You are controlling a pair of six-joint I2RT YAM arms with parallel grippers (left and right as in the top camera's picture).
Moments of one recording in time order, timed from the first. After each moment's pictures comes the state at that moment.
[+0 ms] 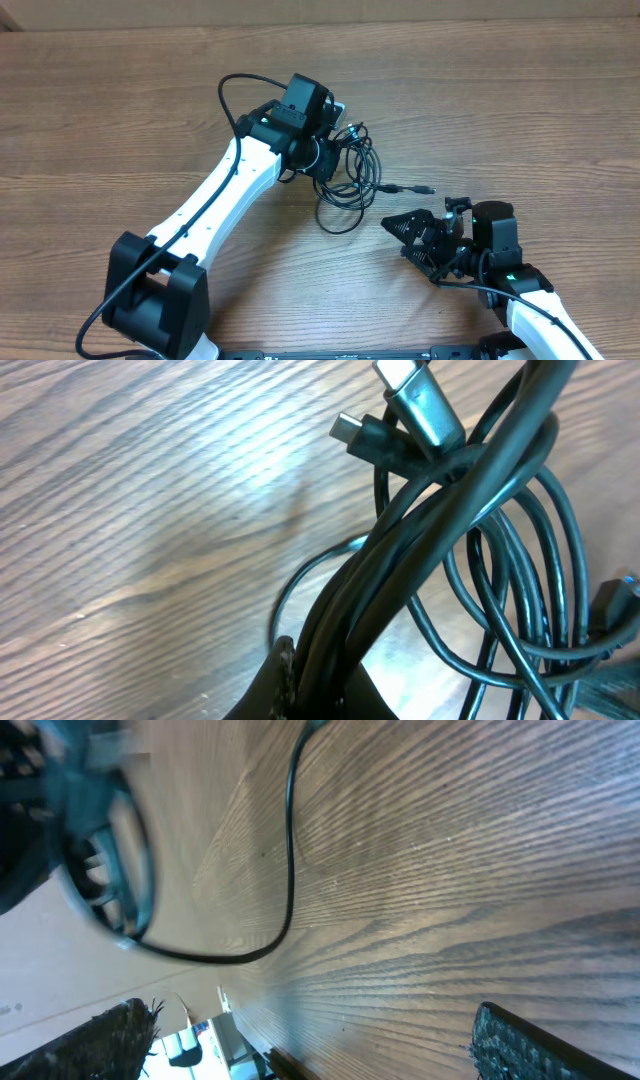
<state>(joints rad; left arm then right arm) -0.48 1.77 1.42 -0.81 0.22 -0.12 0.16 1.03 0.29 -0.08 -0.75 0.99</state>
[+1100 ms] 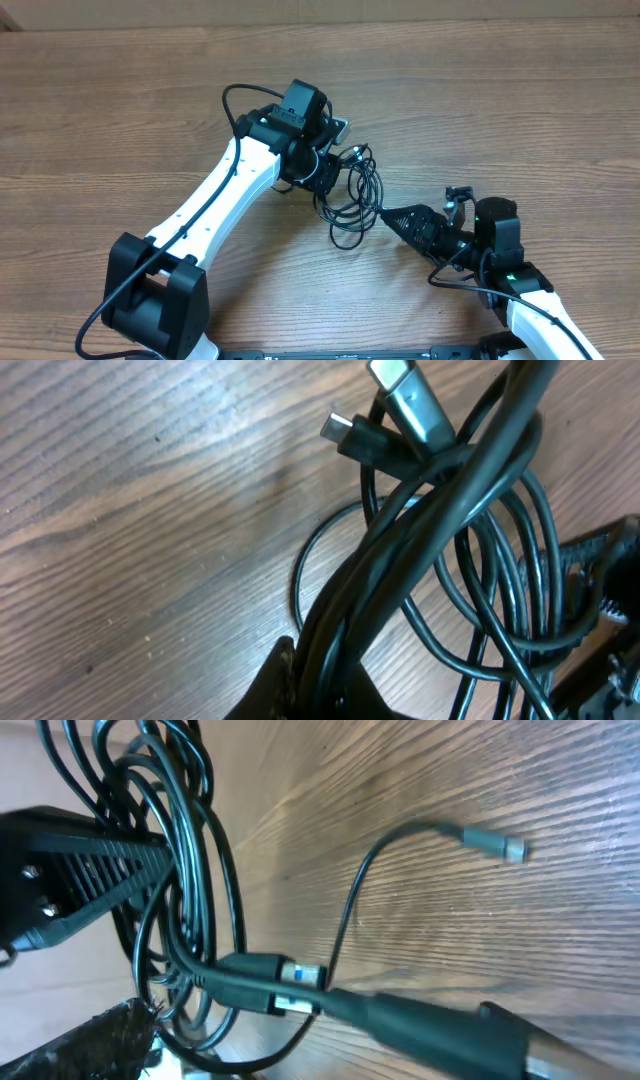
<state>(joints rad) -0.48 1.77 1.42 -0.95 0.33 -0.06 0.16 1.03 0.30 0.02 -0.72 0.85</state>
